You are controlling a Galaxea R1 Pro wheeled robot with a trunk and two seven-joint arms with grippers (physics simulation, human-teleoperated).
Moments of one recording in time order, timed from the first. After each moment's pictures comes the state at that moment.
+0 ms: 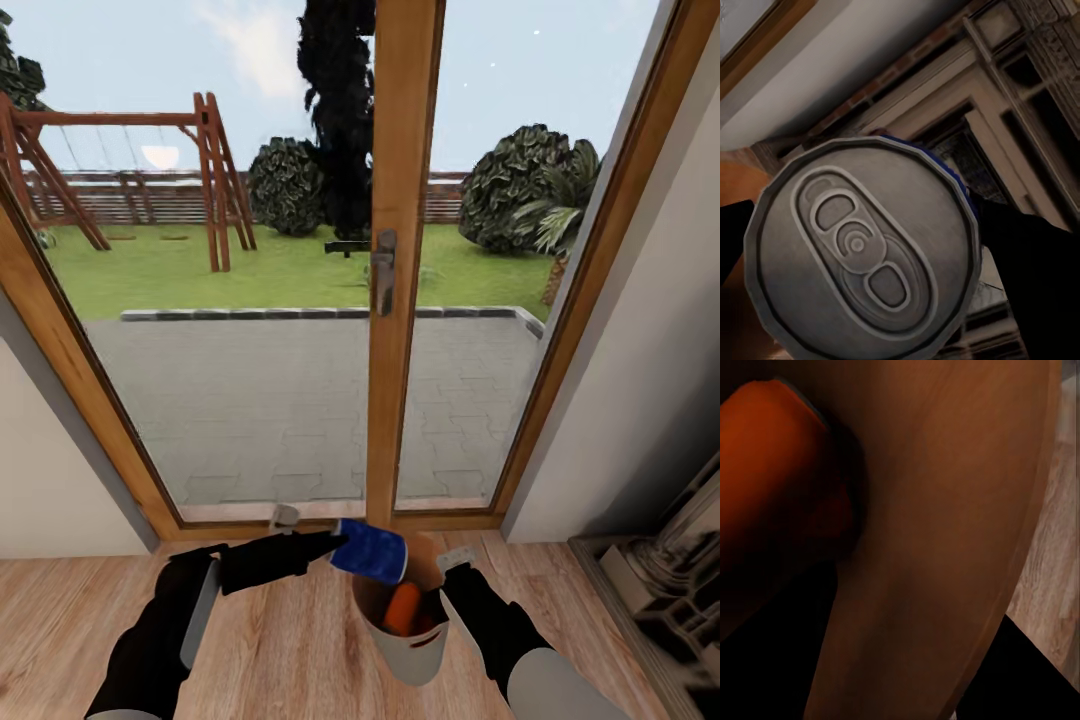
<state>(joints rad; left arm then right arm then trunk) -0.40 -0.09 0.13 -1.19 0.07 0.74 -1.18 -0.59 0.08 0.25 -0.59 0.05 0.70 -0.14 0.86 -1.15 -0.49</state>
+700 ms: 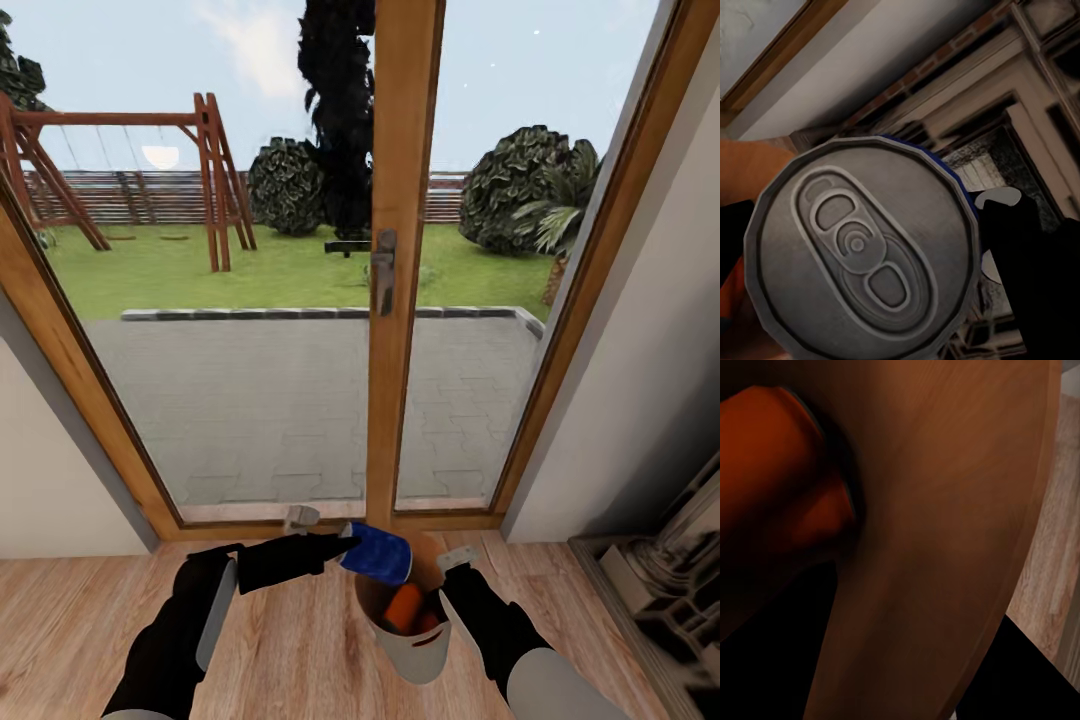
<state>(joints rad) -0.40 -0.12 0.08 -1.19 0.08 0.74 -1.01 -0.59 0.08 0.25 -0.59 0.04 0.70 -0.18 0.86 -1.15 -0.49</state>
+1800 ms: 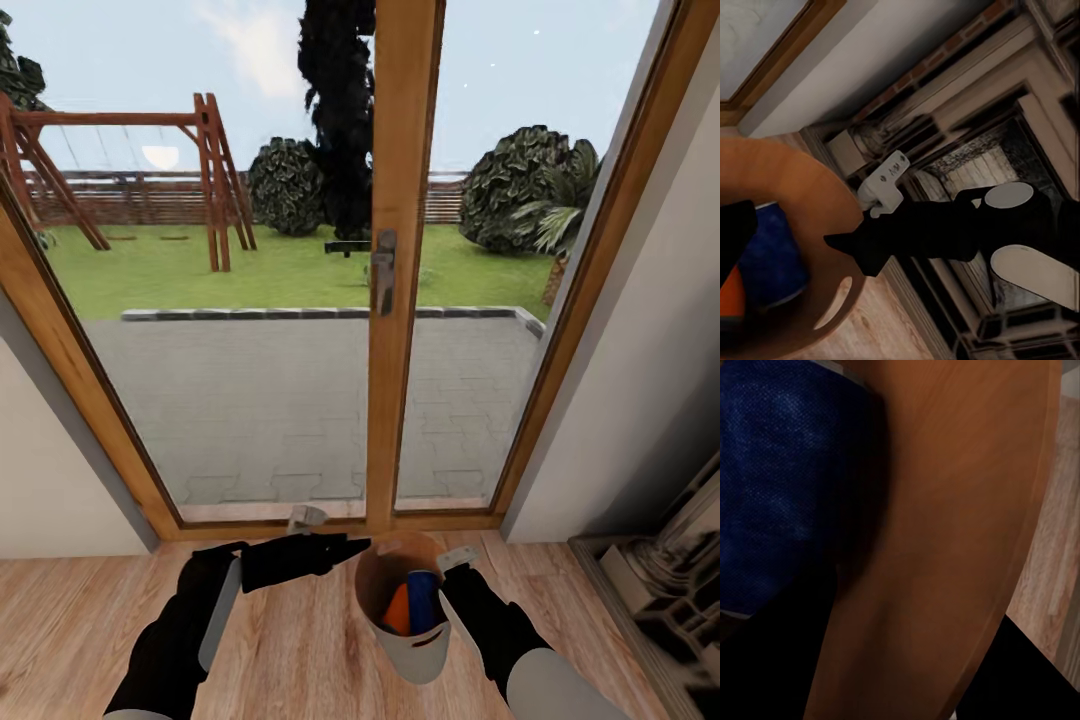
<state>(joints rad) -0.40 -0.12 0.05 -1.21 0.08 0.74 -0.97 -0.59 0.08 0.26 -0.59 0.04 0.70 -0.18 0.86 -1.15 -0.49</state>
